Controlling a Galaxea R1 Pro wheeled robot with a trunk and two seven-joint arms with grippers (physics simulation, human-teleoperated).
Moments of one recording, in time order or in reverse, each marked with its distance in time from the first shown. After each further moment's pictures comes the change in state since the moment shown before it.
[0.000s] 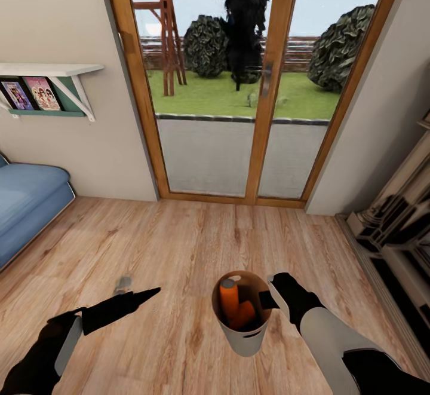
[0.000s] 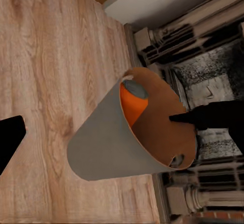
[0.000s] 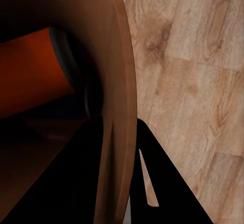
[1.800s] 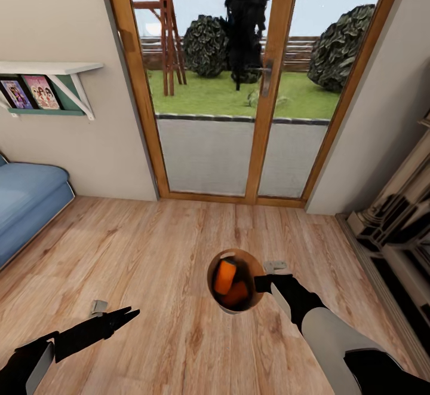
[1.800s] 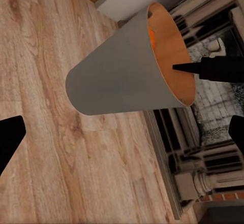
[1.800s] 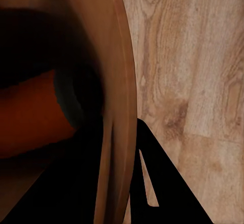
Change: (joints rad) left arm 0.000 0.132 0.004 0.275 -0.002 -0.286 -0.227; right arm 0.000 -0.008 -0.003 0.003 -0.010 -0.331 0.088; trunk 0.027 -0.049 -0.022
